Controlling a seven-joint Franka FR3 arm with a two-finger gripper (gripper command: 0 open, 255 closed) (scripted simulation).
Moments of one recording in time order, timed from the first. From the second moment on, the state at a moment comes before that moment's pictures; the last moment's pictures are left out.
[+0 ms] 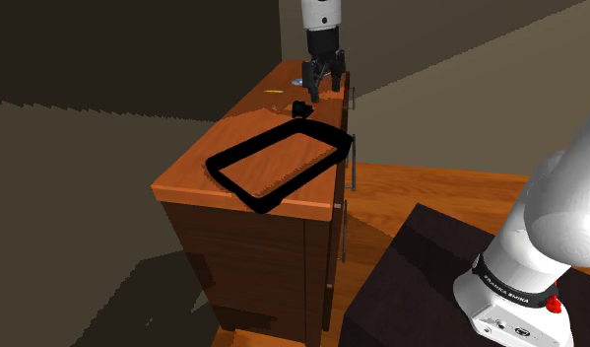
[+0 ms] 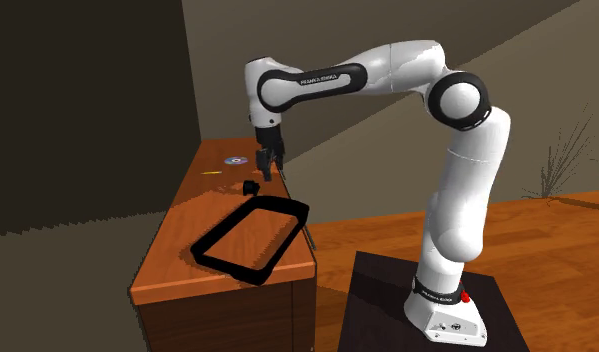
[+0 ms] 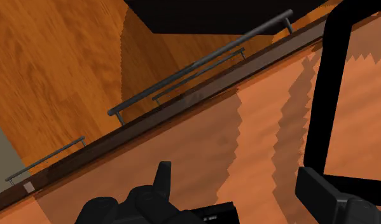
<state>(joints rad) -0.01 -0.07 -0.02 -1.81 -0.05 1.66 0.01</state>
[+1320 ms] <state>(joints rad) -0.02 0.24 -0.03 -1.55 -0.06 1.65 -0.01</state>
